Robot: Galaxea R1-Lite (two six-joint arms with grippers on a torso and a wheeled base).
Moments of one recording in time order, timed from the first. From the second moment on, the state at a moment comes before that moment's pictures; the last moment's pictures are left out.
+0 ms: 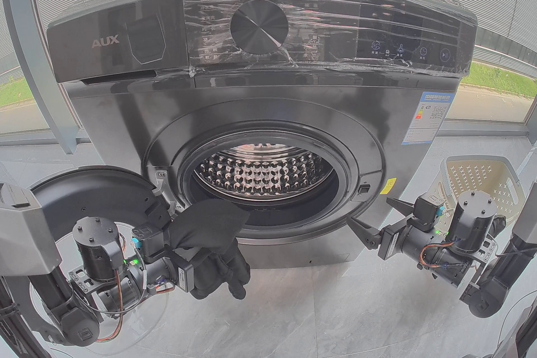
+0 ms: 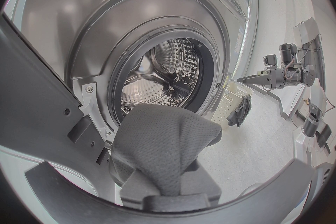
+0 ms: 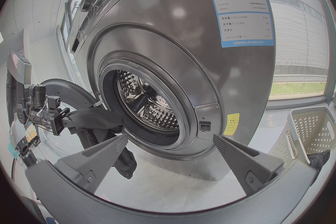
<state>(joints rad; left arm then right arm) -0.49 1.91 -0.15 -1.51 -0.06 0.05 0.54 1.91 -0.26 -1.49 -0.05 0.11</state>
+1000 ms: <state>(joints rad) -0.55 1.94 -0.14 -1.52 -0.05 0.04 0.56 1.90 -0.26 -1.49 -0.05 0.12</state>
